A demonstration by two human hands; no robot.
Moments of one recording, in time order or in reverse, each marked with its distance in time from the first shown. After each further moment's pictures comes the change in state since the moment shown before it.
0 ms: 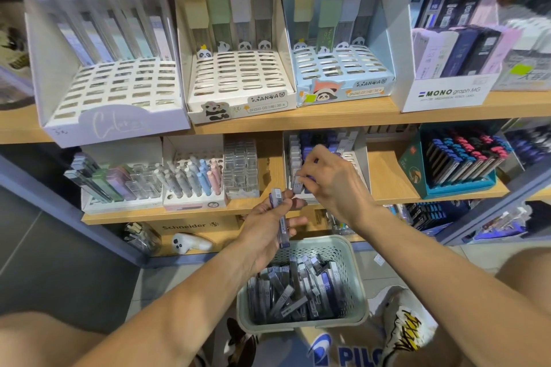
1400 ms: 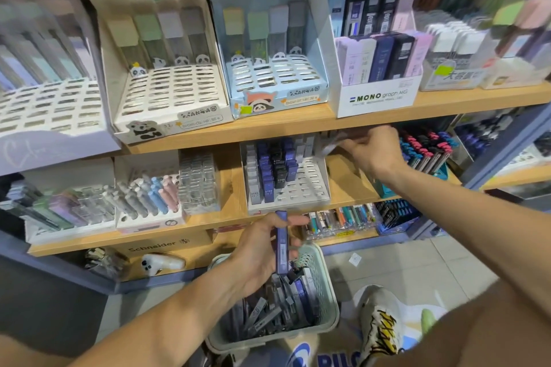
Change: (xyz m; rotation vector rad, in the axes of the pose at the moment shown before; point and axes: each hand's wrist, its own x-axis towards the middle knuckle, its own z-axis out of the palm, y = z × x) left_hand -0.007 -0.026 0.055 0.180 -0.143 -0.102; right_hand -0.009 0.108 -0.084 0.331 0.244 0.760
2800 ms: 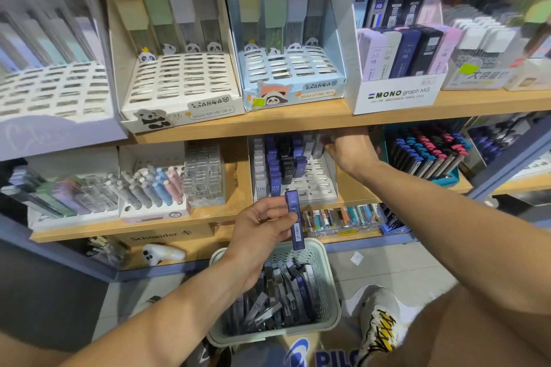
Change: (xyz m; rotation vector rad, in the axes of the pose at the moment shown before) left_hand -0.002 0.004 -0.007 0.070 0.171 0.249; right_hand 0.030 0.007 0.060 -0.489 -0.181 -0.222
